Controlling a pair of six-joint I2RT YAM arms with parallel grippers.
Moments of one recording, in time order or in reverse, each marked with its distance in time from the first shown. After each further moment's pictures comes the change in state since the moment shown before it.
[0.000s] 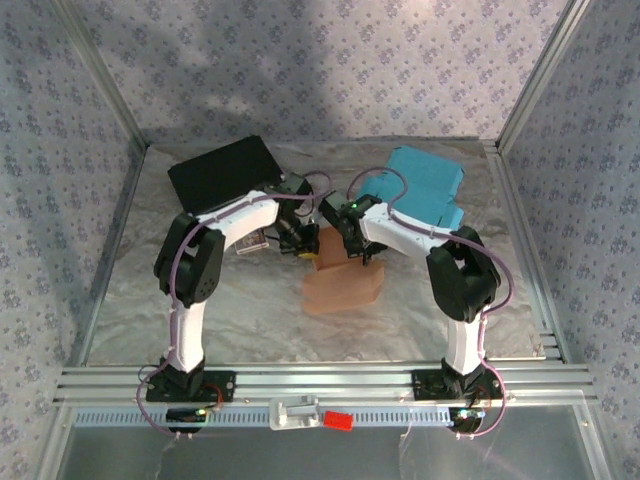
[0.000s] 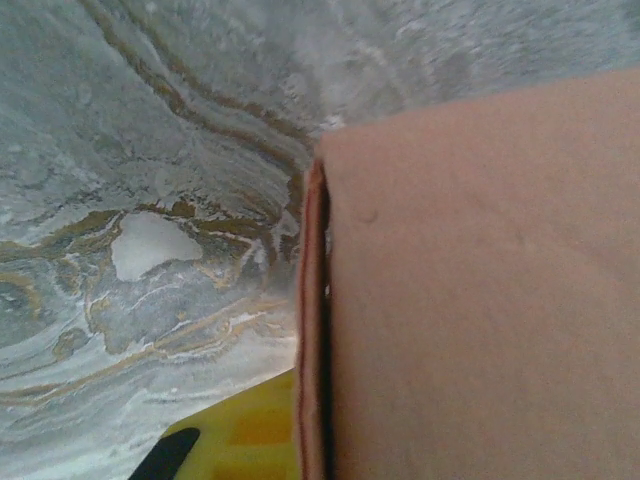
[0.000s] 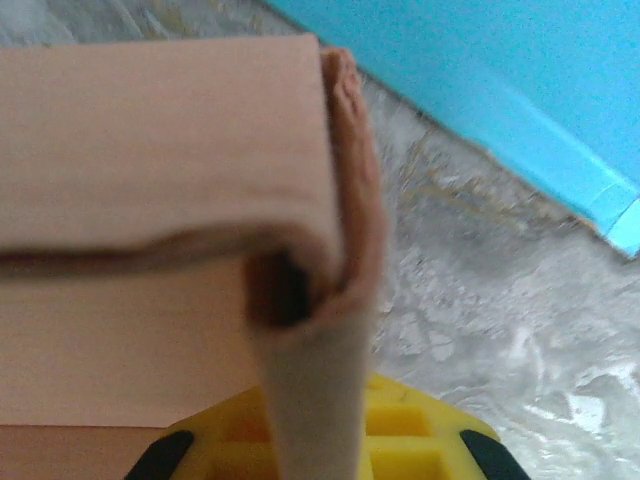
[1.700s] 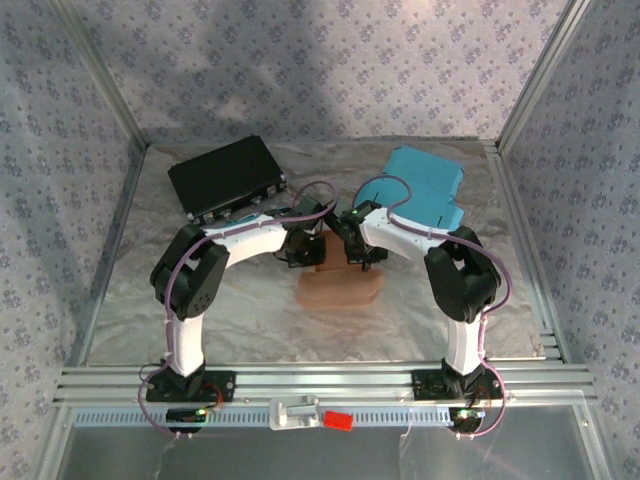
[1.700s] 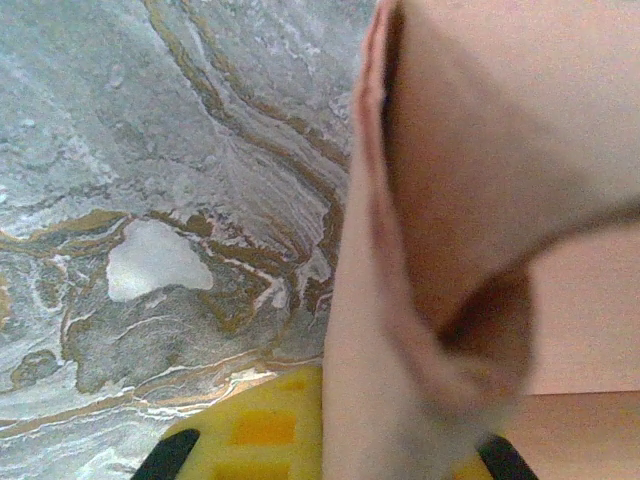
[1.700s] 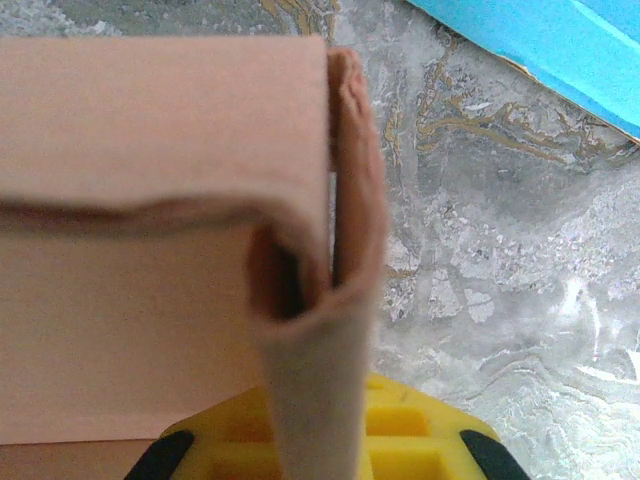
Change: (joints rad) left arm -0.127 -0.087 -0.209 0.282 -0.269 -0.232; right arm 0.000 -0.002 -0.046 0.017 -0.048 0.103
